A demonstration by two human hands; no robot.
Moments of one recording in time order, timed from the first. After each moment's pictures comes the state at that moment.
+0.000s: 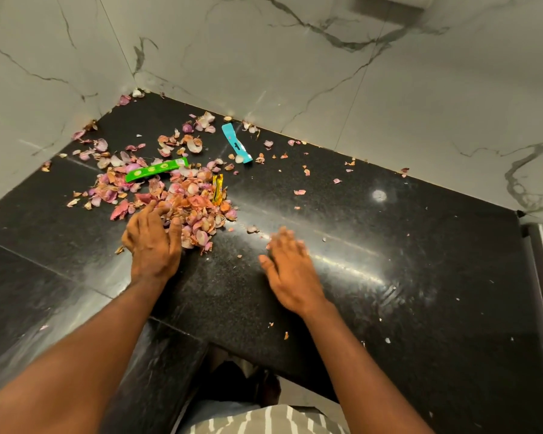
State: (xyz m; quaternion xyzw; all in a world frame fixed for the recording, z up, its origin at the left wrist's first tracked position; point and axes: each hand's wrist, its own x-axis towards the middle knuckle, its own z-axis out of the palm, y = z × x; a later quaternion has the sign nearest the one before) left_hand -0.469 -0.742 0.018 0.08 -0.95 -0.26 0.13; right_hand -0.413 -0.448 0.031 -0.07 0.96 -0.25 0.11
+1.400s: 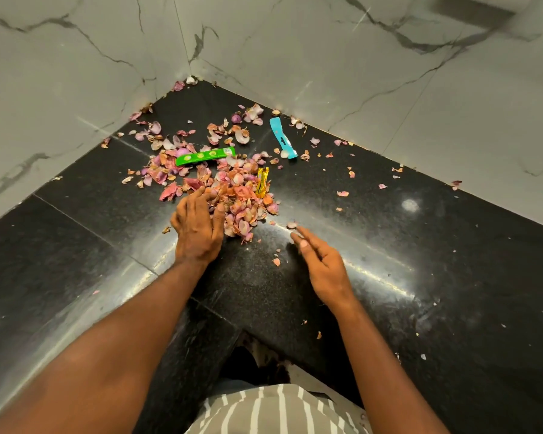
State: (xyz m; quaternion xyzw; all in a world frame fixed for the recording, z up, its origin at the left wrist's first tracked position) left_hand -0.469 -0.747 0.016 0.07 -0.95 -0.28 0.14; right_hand -0.417 -0.473 0.042 0.01 0.79 -0.60 0.10
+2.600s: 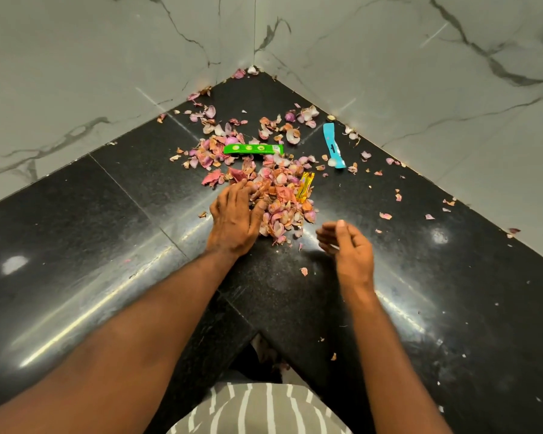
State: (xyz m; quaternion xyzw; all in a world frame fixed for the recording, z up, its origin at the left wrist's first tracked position) left_hand -0.472 -0.747 0.013 0.09 -0.95 -0.28 0.13; right_hand -0.463 -0.504 0.071 0.07 0.71 -0.70 0.08
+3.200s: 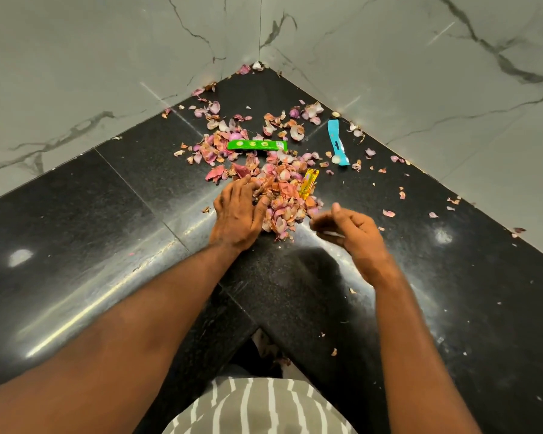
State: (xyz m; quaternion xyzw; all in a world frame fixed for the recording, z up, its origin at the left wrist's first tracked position) left_hand -0.473 -0.749 0.015 0.09 -0.95 -0.27 0.12; right_hand -0.490 -0.490 0.103 -0.07 0.72 -0.66 0.23
